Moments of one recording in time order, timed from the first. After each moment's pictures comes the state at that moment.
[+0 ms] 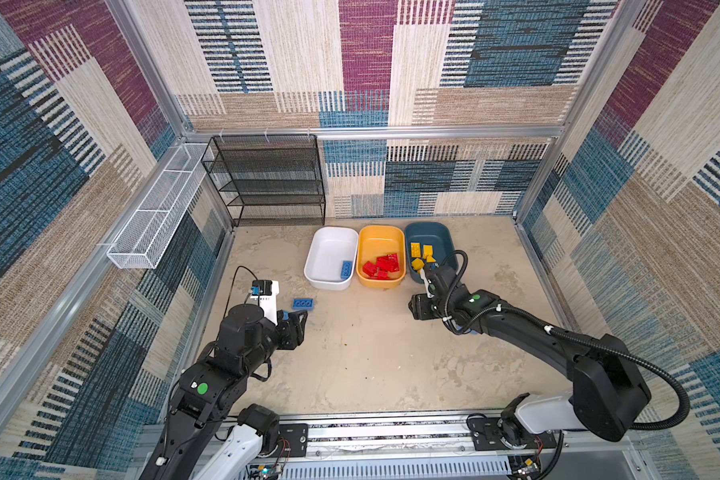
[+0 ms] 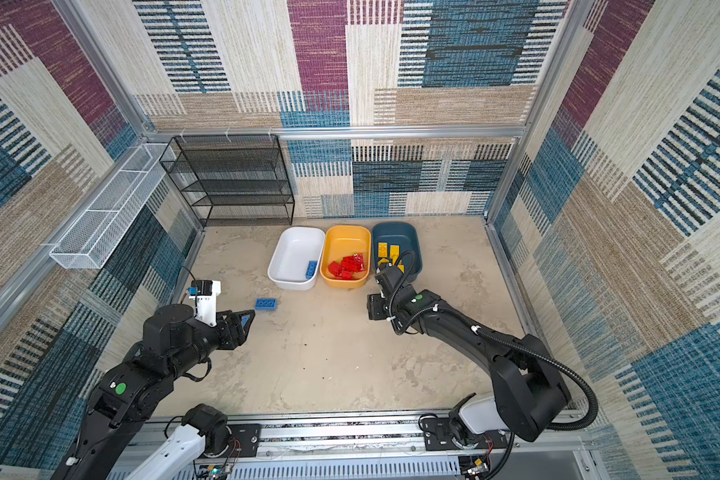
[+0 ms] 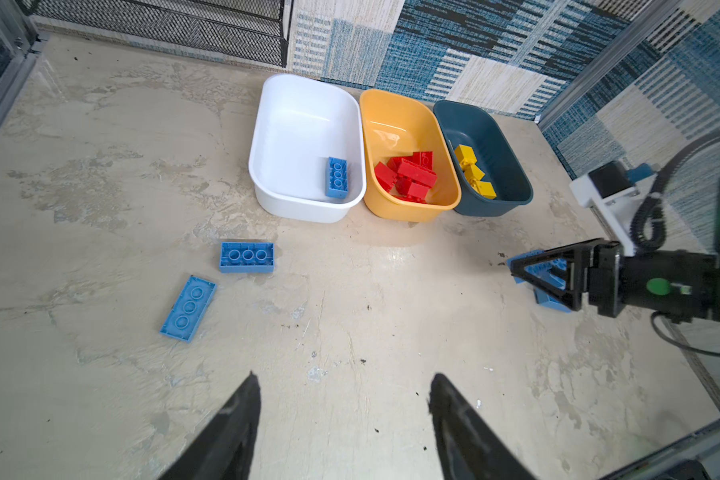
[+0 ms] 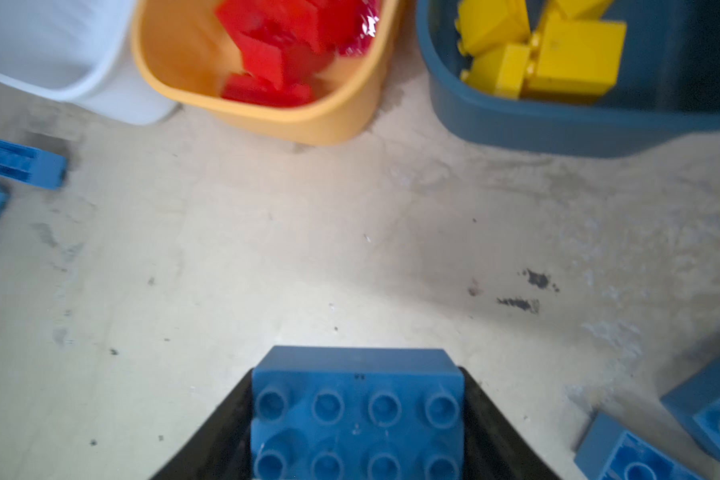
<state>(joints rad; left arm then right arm) -0.41 0.59 0.88 -0.82 -0.05 -0.37 0.59 1.41 0.94 -0.43 0.03 0.42</state>
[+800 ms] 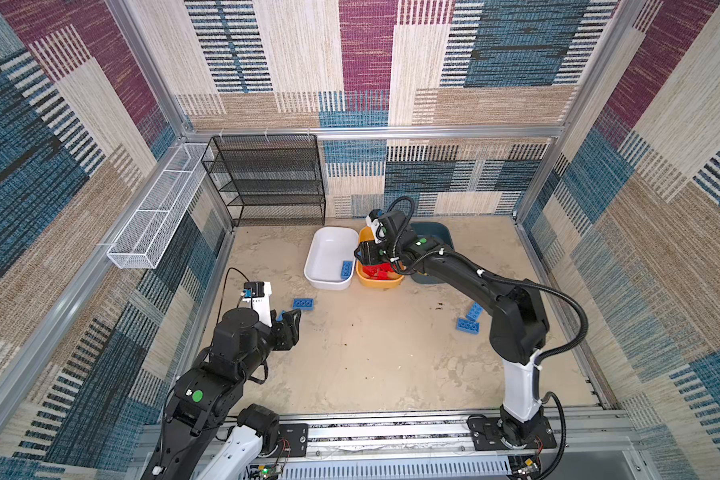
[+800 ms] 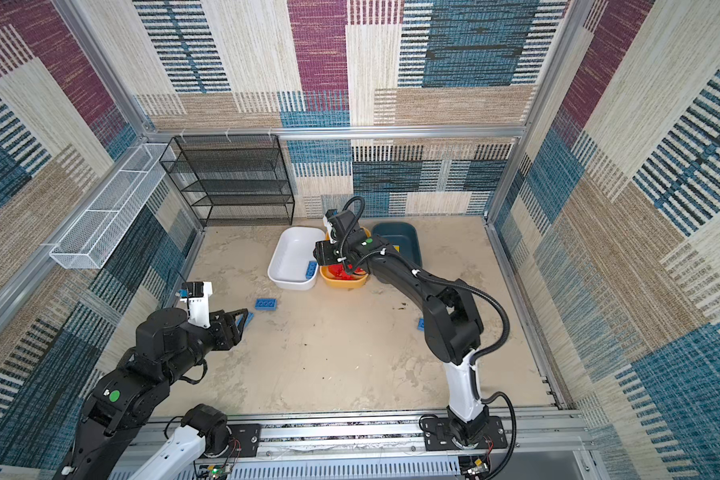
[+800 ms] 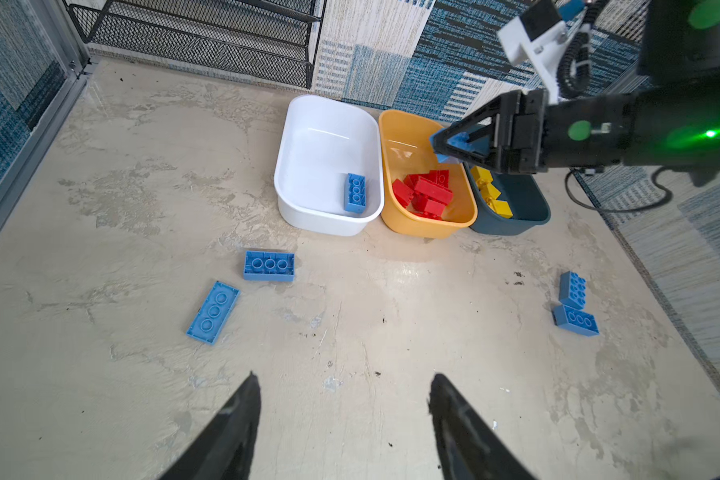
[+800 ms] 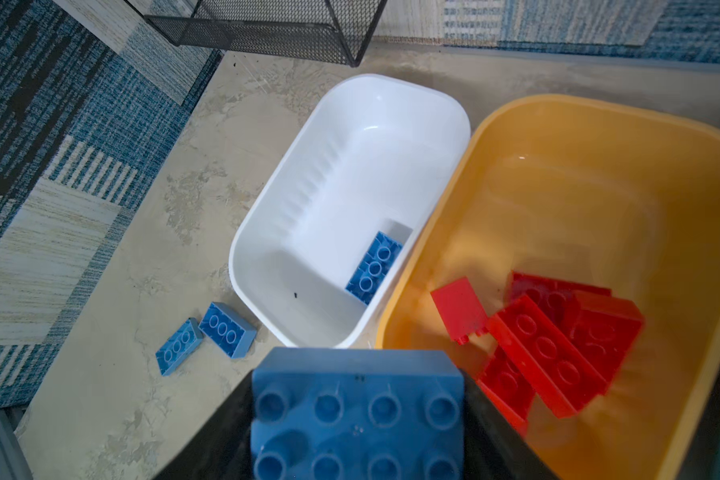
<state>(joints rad) -0.39 0.56 0.88 -0.83 -0.09 -0.38 0.64 2.04 1.82 -0.48 -0.12 0.35</state>
